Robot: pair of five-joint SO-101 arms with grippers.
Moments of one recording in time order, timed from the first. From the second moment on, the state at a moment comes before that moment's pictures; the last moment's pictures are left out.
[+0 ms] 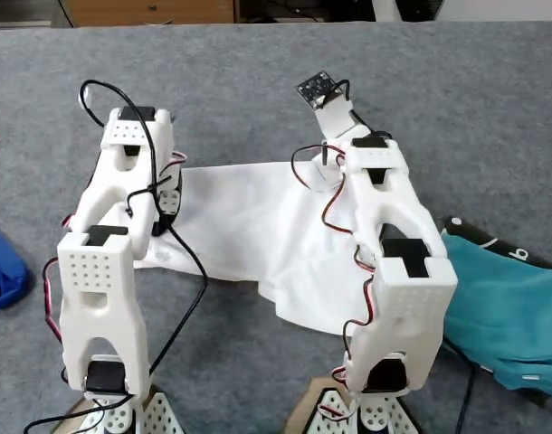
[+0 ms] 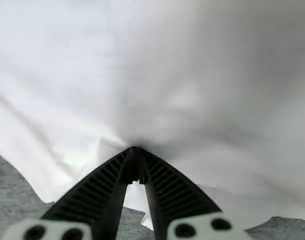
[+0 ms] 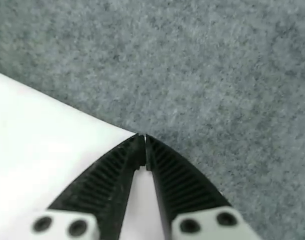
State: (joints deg) left arm -1.4 39.6 -22.0 94.5 -6.0; right arm -4.6 27.0 7.8 34.4 25.5
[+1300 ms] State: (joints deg) left arm -1.5 11.0 16.6 66.2 -8.7; right arm -4.6 27.1 7.8 35.3 26.9
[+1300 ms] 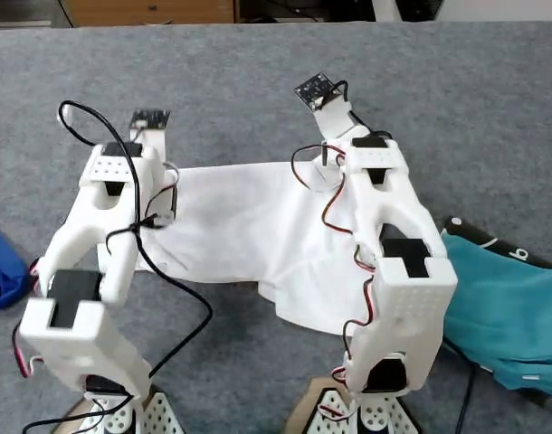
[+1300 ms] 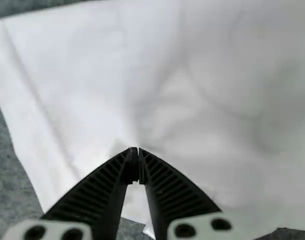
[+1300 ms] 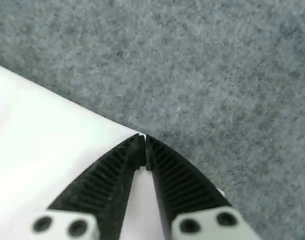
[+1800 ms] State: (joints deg) left arm -4.2 11.9 17.4 76.1 -8.7; right arm -4.6 27.1 7.8 35.3 26.9
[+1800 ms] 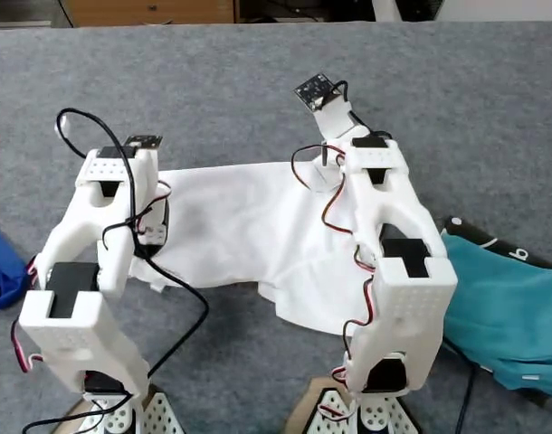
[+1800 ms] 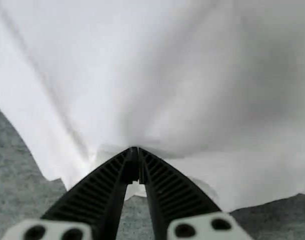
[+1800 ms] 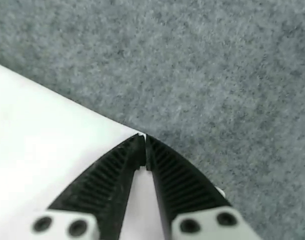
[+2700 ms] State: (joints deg) left arm -4.6 -16.6 20.1 80.9 -11.7; right arm -4.3 17.9 7.1 45.1 27.2
